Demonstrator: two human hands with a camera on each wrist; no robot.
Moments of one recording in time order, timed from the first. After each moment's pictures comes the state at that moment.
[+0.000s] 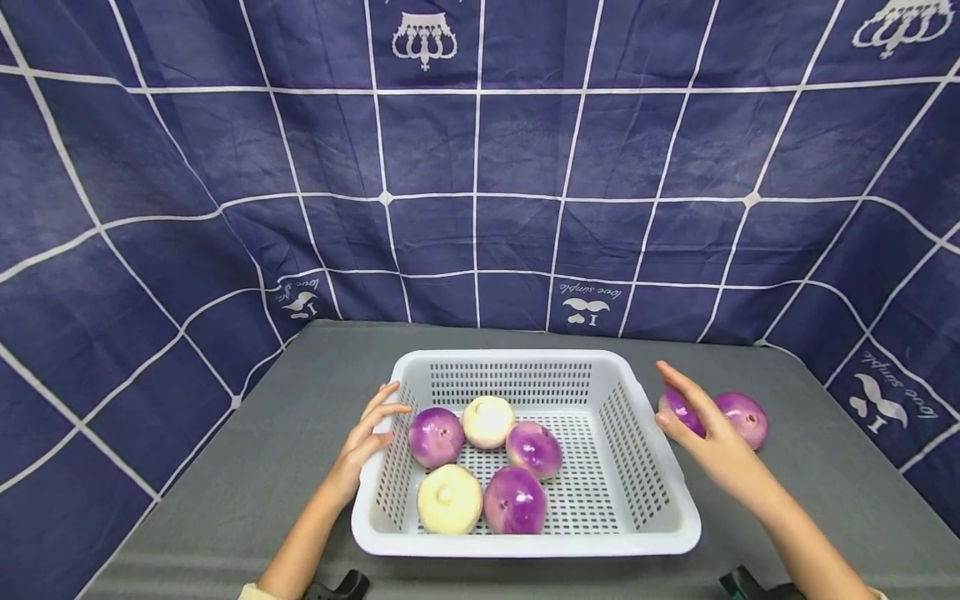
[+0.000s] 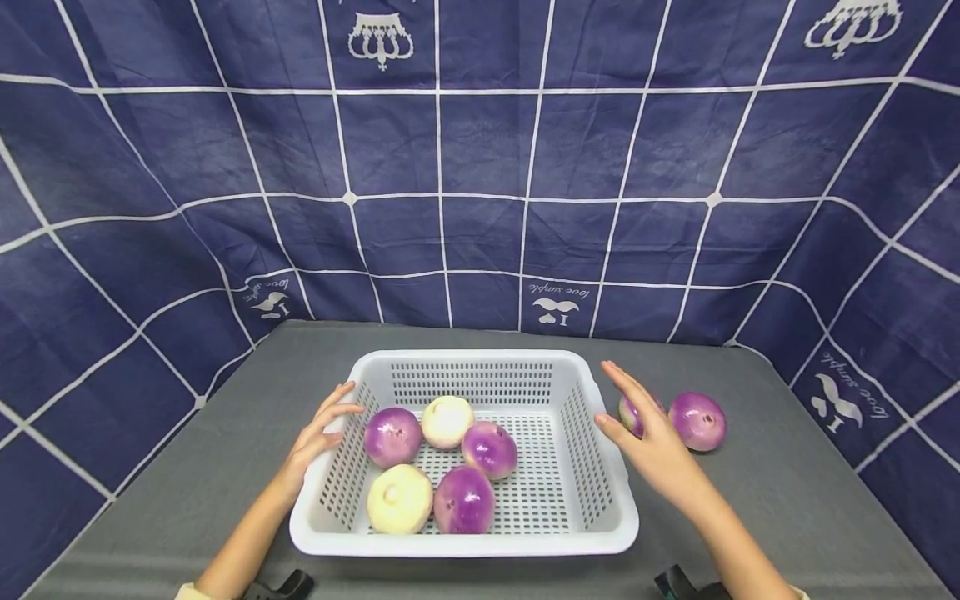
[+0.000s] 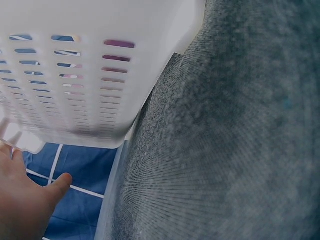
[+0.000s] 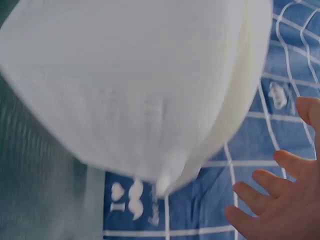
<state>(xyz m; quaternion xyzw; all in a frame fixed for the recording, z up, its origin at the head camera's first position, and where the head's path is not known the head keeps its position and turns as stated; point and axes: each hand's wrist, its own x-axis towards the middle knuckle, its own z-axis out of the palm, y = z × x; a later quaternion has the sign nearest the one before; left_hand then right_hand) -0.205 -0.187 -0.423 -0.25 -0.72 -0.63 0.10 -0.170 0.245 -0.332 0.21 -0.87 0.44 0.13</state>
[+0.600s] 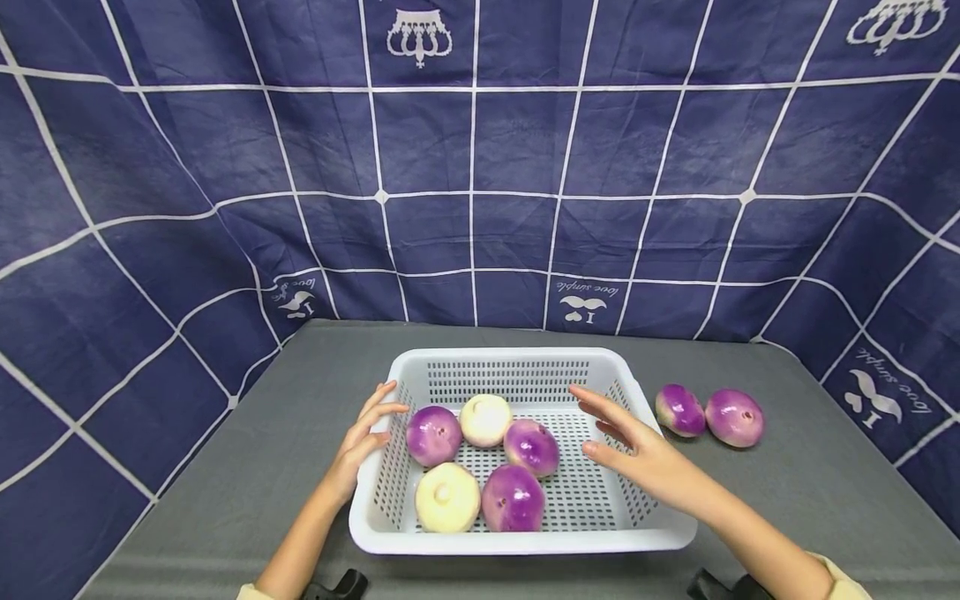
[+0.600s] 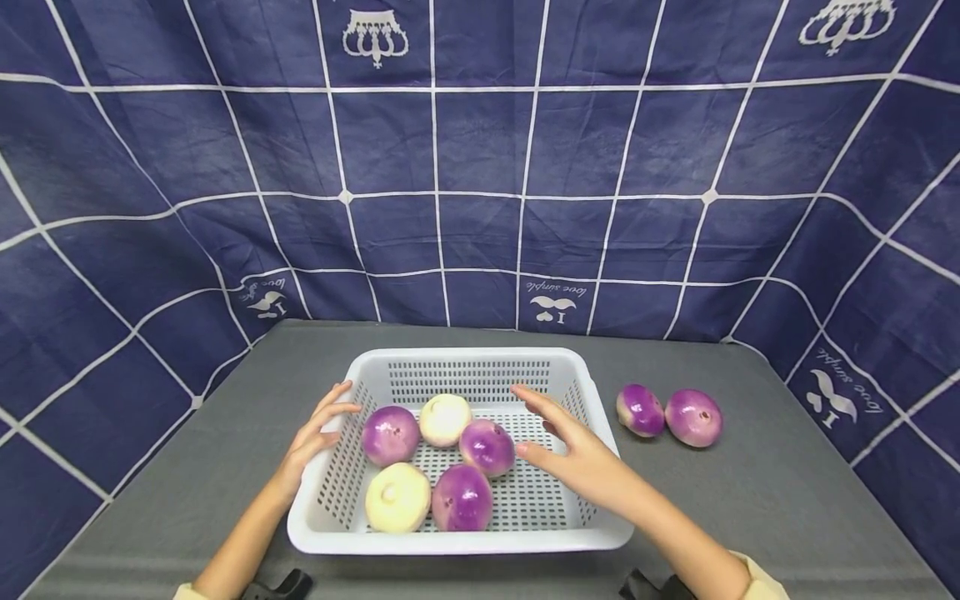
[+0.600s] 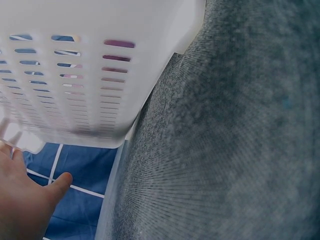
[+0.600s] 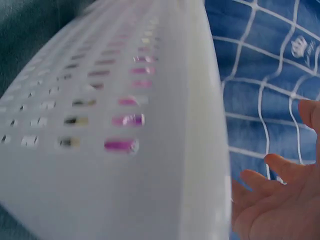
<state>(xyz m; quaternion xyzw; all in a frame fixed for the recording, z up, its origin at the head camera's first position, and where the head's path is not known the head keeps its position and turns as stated) -0.205 -0.189 -0.424 -0.25 -0.73 -0.63 0.10 -0.158 0.183 -0.324 0.31 -0.83 0.46 0.02</state>
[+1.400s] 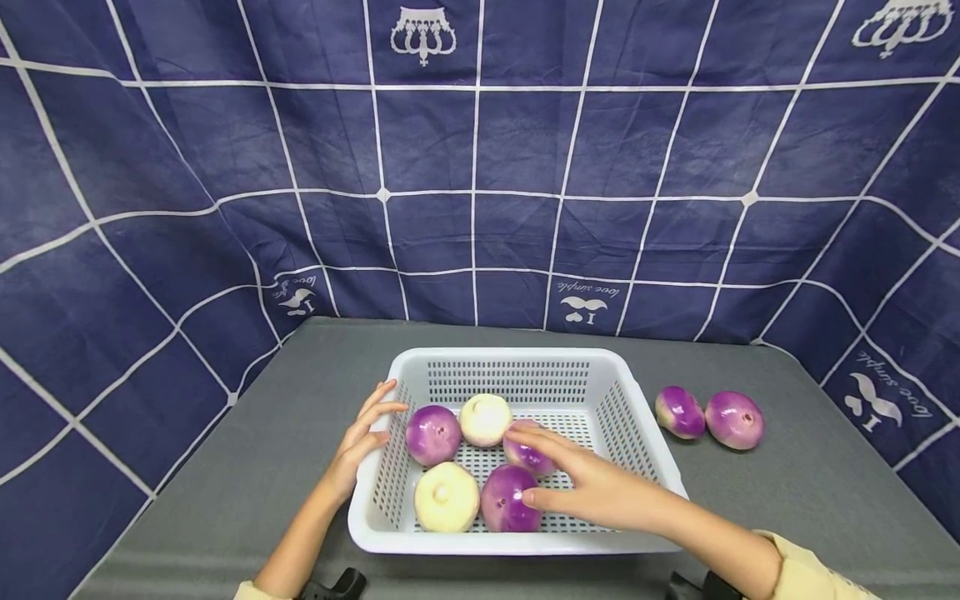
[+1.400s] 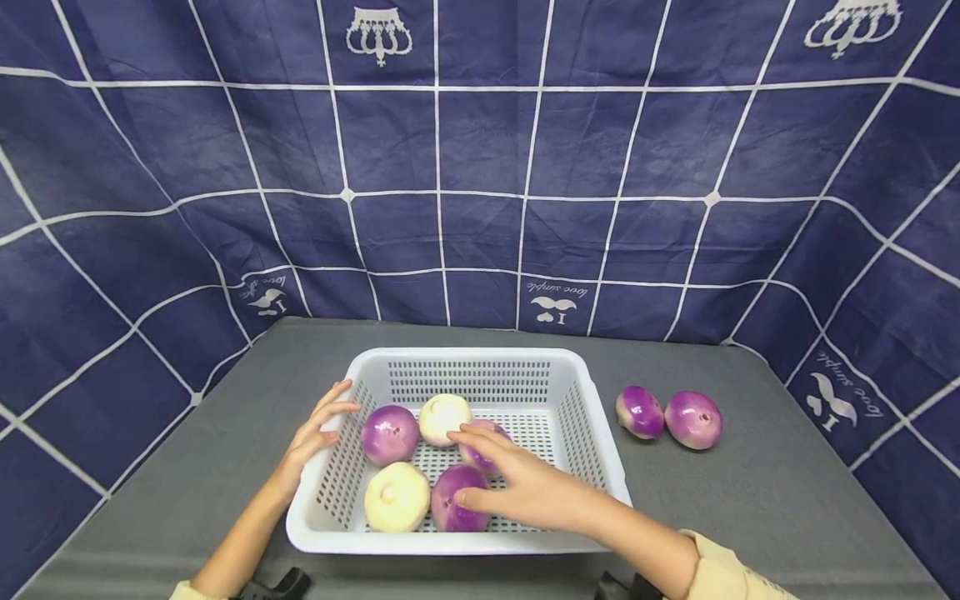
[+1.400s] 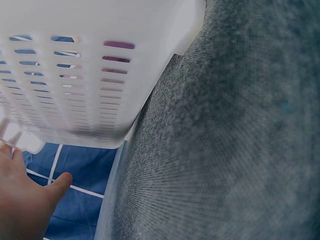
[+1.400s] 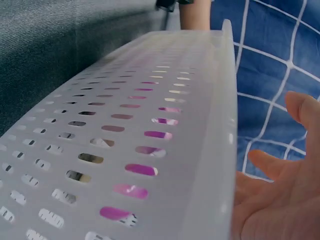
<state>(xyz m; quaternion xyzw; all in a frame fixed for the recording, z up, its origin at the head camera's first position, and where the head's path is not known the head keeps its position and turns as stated) -0.205 -0.188 -0.424 -0.26 -0.72 -0.63 0.11 -0.149 0.140 -0.324 0.34 -0.86 0.36 -0.12</state>
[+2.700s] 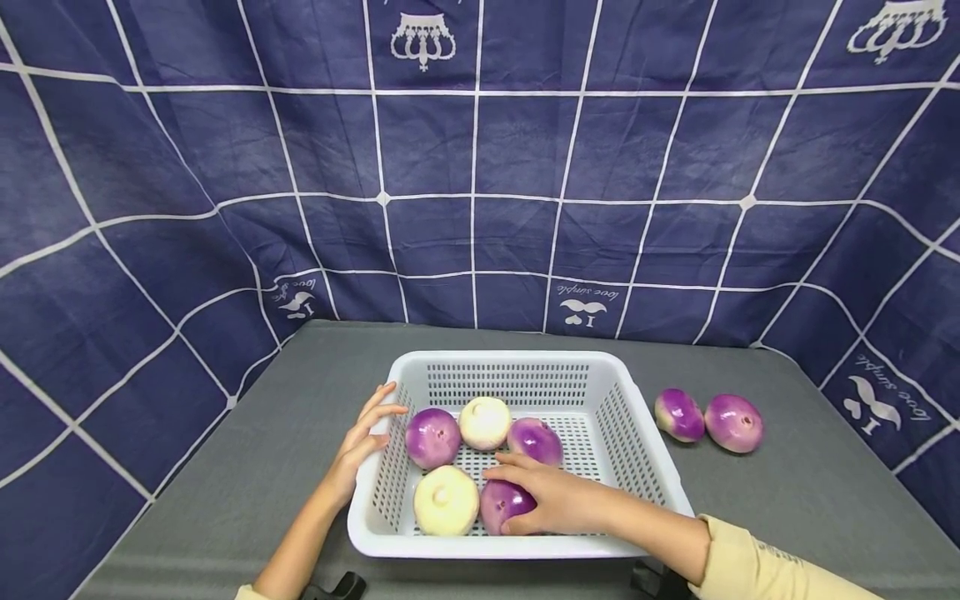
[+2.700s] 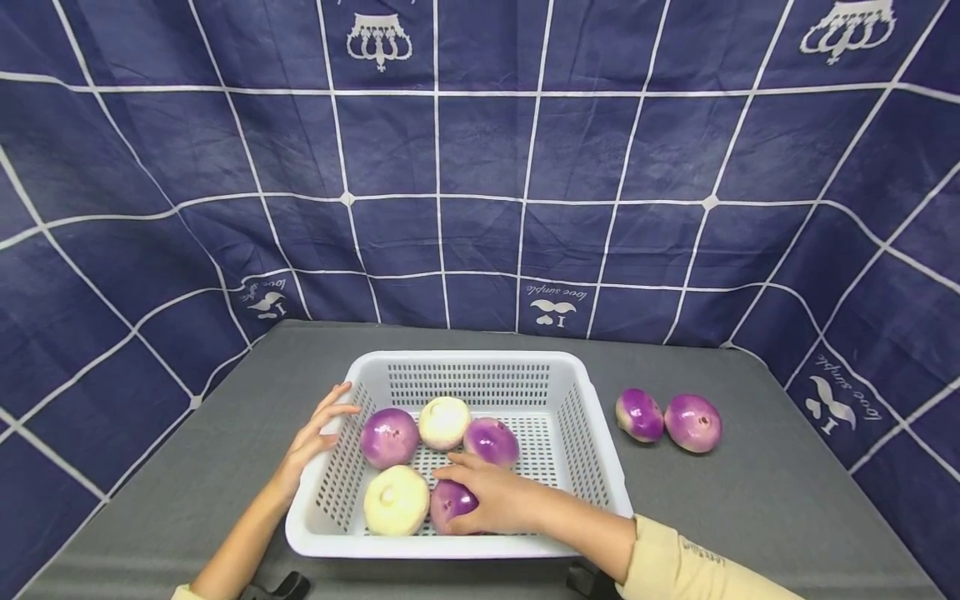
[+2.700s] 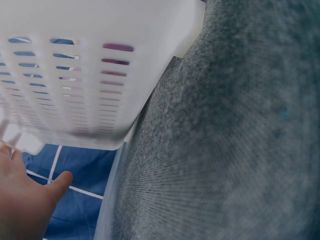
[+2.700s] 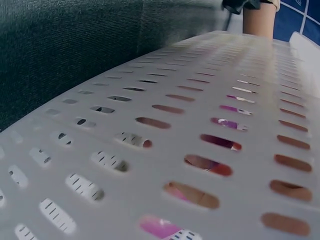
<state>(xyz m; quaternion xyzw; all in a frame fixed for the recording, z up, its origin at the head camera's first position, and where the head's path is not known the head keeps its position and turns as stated) -0.204 -0.188 -0.425 -0.25 -0.72 -0.63 0.10 -0.168 0.111 -0.361 0.36 -0.88 0.25 -0.16</state>
